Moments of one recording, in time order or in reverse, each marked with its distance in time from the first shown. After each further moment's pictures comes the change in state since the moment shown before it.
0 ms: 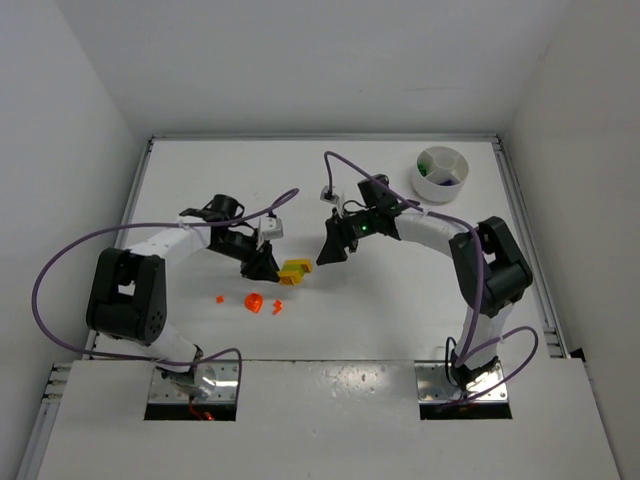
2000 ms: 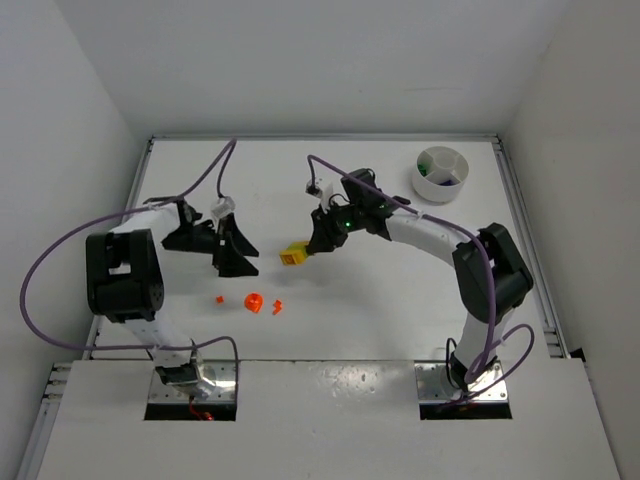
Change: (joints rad) left arm 0.309 0.167 0.128 -0.505 0.346 0.345; right arm 0.108 -0.043 0.077 -0.030 0.290 0.051
